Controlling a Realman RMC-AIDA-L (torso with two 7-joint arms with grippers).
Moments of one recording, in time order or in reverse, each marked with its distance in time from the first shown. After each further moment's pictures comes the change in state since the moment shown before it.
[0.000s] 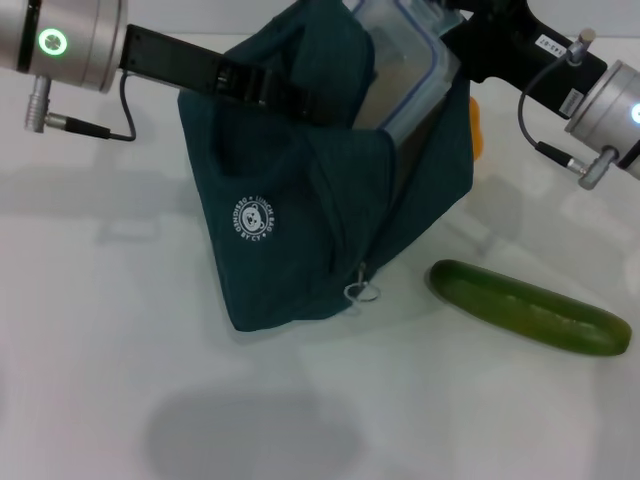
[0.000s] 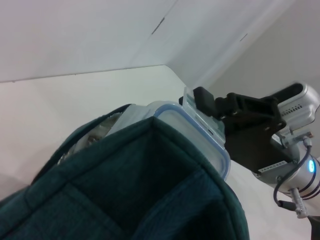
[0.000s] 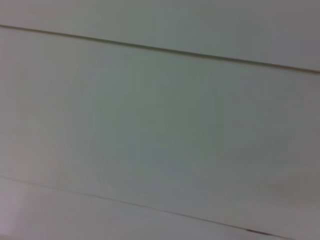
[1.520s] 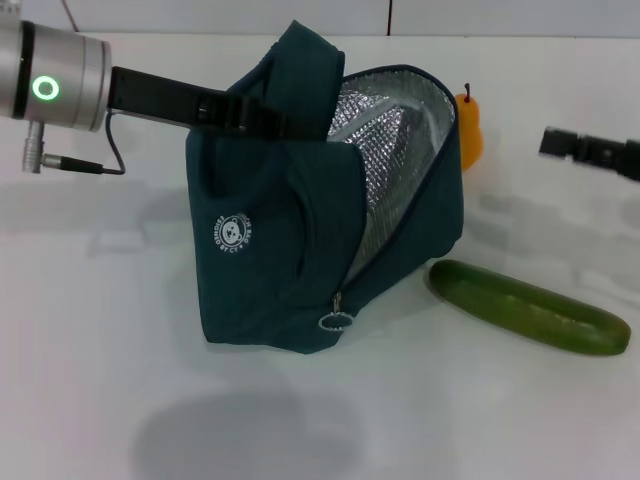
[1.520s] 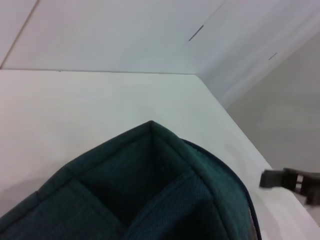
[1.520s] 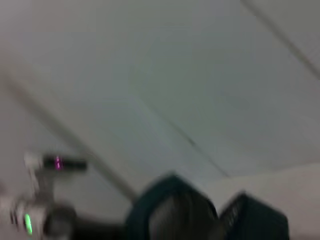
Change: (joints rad) left arm 0.066 -0.005 -0.011 -0.075 0.000 -0.086 0.044; right arm -0.391 -0.147 -0.161 -0.570 -0.363 -0.154 -0.130
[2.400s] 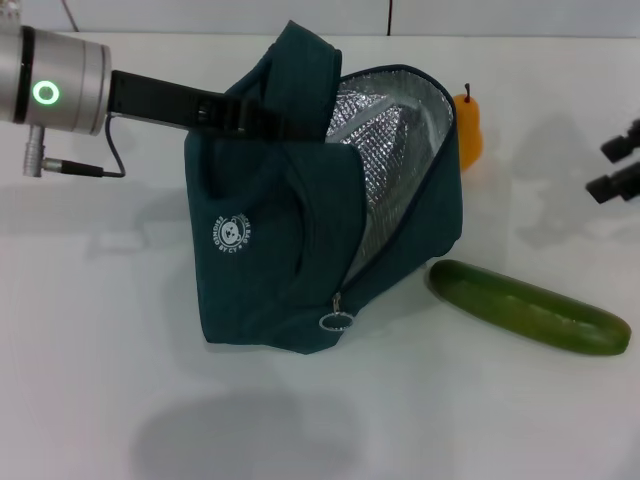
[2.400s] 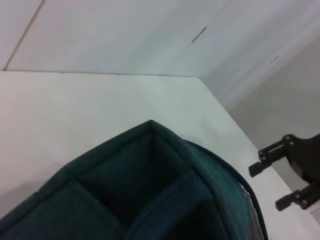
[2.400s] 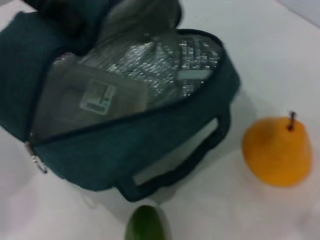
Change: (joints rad) left arm 0.009 -0.004 0.000 0.000 -0.003 -0.012 0.011; right arm 0.326 -0.086 -0.002 -0.431 -0.862 -0.158 0.222
